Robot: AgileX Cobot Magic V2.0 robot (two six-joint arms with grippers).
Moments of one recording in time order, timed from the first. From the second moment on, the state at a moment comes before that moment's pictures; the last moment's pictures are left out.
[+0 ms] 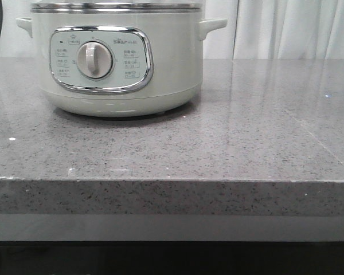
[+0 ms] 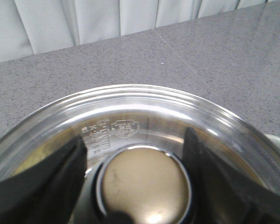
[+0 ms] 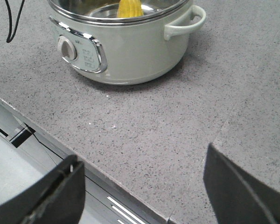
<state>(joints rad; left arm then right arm) -0.47 1.69 -1.54 -0.14 0.35 0.13 0.49 0.65 -0.83 0.15 0.72 -0.08</state>
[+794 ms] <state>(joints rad) -0.48 1.00 -1.17 -0.18 0.62 0.13 0.49 0.65 -0.83 0.15 0.72 -0.08</state>
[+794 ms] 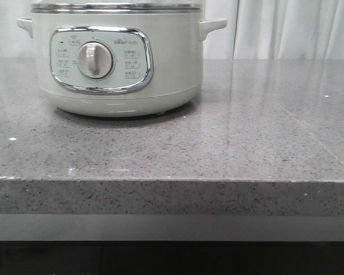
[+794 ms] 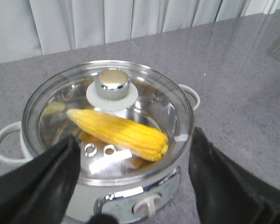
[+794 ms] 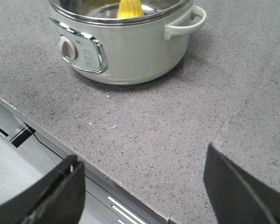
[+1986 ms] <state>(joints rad) -0.48 0.67 -0.81 -0.18 0.57 0.13 0.49 0.65 -0.83 0.15 0.71 -0.08</state>
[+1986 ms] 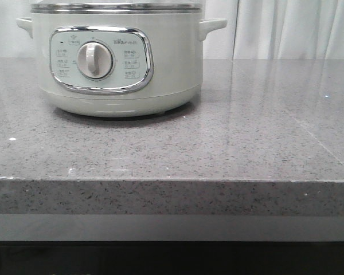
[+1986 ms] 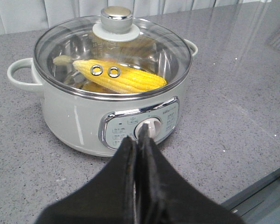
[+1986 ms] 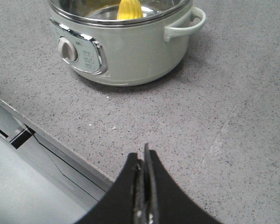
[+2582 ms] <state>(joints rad) -0.27 0.45 -0.57 -0.15 0.39 0.13 0.49 0.65 -0.83 0.15 0.71 -0.08</state>
